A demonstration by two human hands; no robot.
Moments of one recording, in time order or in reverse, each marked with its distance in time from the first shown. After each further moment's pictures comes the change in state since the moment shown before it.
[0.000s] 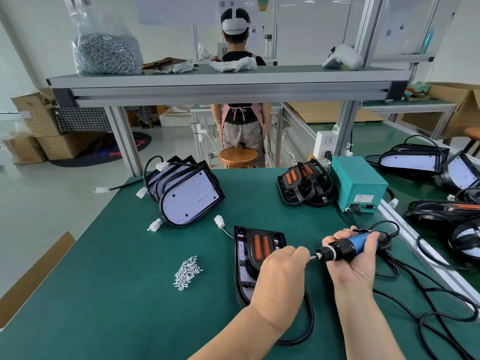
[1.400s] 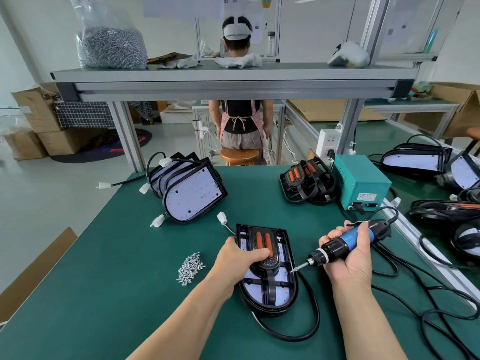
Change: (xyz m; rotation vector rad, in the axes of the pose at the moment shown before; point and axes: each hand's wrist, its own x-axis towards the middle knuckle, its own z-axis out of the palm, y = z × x) left_hand 0.007 -0.093 -0.025 -0.755 -0.149 -0.914; right_hand -0.012 0.014 0.007 -0.235 -0.018 -0.046
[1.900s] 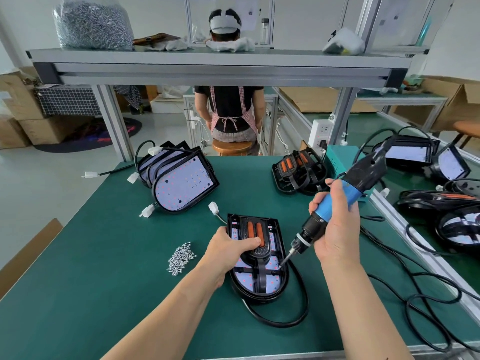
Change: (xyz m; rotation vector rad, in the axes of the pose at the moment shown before) left_hand 0.005 -0.004 0.000 -0.020 -0.008 0.040; right_hand -0.043 -0.005 0.062 -0.441 -0.236 -0.344
